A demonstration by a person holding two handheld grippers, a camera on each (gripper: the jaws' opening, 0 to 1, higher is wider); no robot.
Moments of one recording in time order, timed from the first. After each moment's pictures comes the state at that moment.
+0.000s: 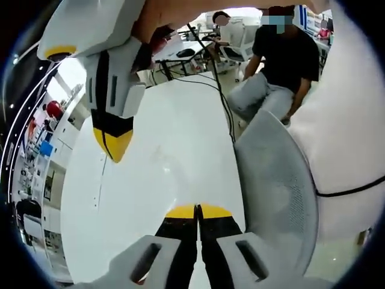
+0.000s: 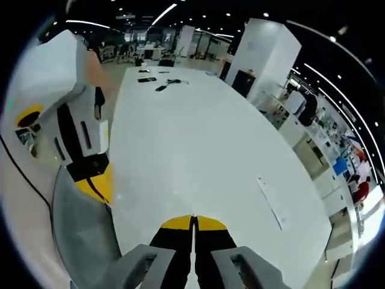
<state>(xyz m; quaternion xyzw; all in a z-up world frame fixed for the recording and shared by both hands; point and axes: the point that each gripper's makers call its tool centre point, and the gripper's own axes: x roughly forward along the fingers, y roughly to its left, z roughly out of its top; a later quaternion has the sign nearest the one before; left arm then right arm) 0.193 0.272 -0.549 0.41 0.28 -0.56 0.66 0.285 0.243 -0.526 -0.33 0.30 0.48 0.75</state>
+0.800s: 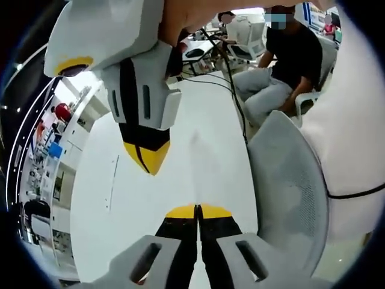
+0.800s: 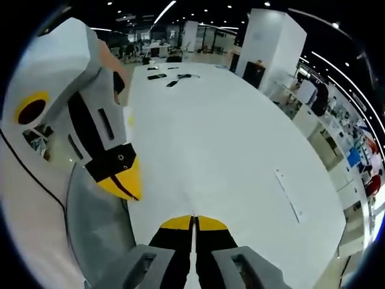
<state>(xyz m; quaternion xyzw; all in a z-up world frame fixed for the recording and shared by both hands) 0.211 0.268 -0.542 0.42 0.26 -0.54 0.68 0.263 0.247 -0.541 -0.31 0.34 0.51 0.72</state>
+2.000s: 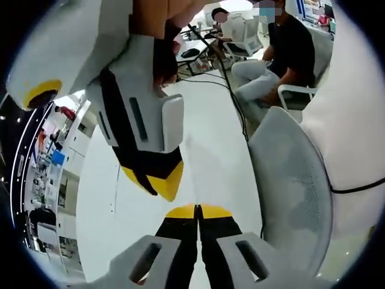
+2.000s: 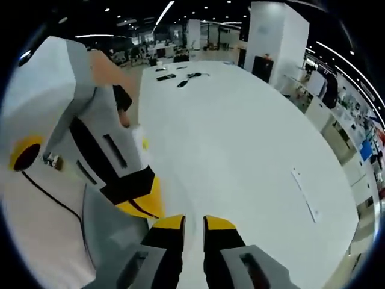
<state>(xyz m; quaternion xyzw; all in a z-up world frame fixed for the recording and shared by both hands) 0.209 0.265 -0.540 0.44 0.24 -0.54 0.67 0.247 0.271 -0.542 -0.29 0.38 0.53 0.70</state>
